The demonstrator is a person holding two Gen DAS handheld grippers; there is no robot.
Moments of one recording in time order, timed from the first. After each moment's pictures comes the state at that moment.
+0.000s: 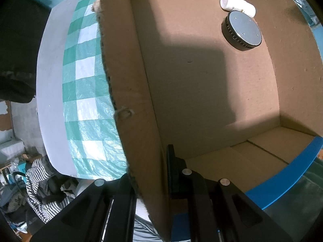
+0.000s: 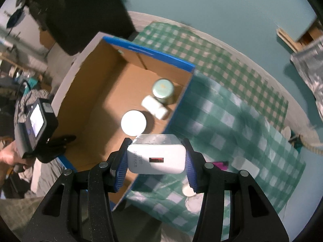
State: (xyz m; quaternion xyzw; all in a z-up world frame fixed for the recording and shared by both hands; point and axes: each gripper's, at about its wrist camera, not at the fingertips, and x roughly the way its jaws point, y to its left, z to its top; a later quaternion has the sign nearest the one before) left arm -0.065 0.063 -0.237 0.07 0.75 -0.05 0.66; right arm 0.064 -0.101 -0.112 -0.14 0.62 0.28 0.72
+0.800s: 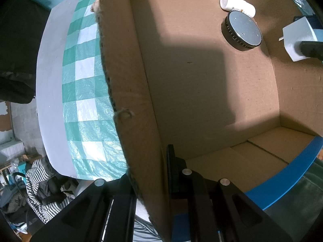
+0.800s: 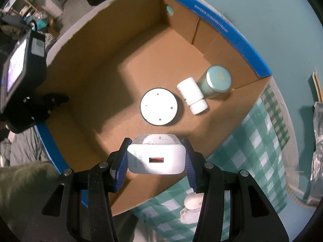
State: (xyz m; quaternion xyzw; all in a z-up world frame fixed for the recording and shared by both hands) left arm -0.066 0.063 -0.237 0.07 0.75 -0.06 0.66; right arm 0.032 -0.038 -0.184 -0.29 0.62 0.34 0.64
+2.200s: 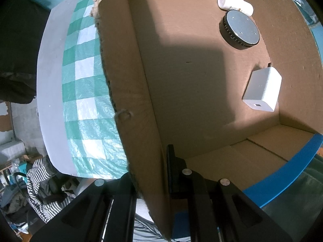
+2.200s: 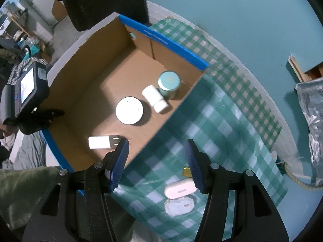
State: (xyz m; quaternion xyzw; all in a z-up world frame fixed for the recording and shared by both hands) left arm -0.069 0.058 -0.236 0.07 0.75 -0.06 0.66; right arm 0.055 -0.109 -0.125 -0.23 0.59 0.31 0.71
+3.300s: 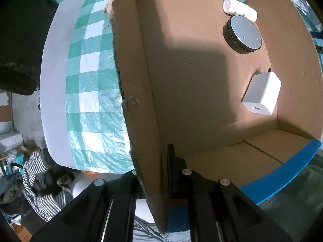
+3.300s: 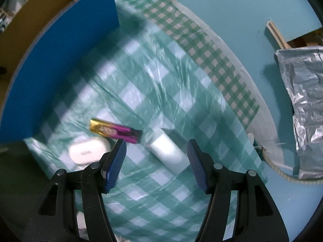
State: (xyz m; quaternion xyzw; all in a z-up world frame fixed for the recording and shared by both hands) left arm -0.073 0.060 -0.230 0.05 0.75 -0.03 0.66; right arm 0.096 -0.242 -0.217 -0.33 0.62 0.24 0.67
